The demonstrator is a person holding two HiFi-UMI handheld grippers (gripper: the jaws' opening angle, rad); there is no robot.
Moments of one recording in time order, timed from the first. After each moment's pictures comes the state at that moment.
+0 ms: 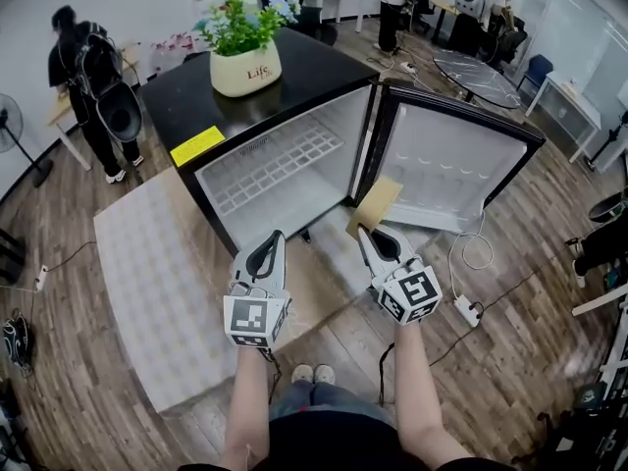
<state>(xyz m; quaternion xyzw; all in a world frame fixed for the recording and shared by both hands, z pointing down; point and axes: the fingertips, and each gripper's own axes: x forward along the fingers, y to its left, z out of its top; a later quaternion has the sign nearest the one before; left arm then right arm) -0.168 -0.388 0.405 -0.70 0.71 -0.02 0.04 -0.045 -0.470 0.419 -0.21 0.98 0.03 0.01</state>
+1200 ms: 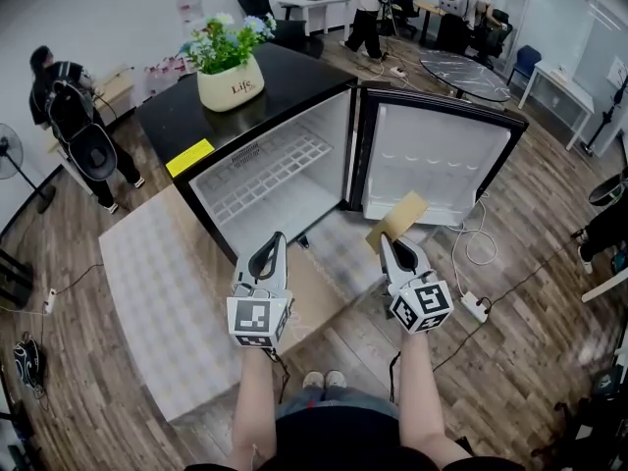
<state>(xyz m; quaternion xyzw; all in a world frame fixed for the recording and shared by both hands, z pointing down) -0.147 -0.388 0.389 -0.71 0.70 -0.02 0.07 0.029 -0.473 0.423 -0.32 0.95 -0.02 0.06</state>
